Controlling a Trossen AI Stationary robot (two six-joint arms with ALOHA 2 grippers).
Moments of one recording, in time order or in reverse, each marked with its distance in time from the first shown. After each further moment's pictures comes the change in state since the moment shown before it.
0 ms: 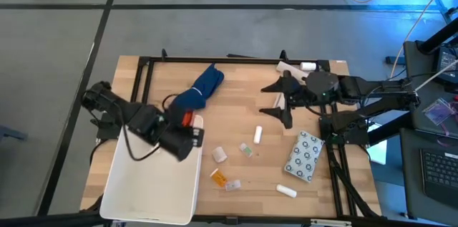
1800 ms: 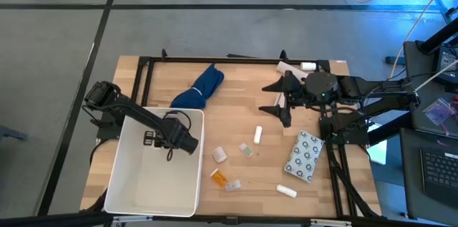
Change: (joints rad) left arm 0.159 0.007 -0.924 0.386 0.438 -0.060; right arm 0.000 0.001 0.000 -0.020 0.037 0.081
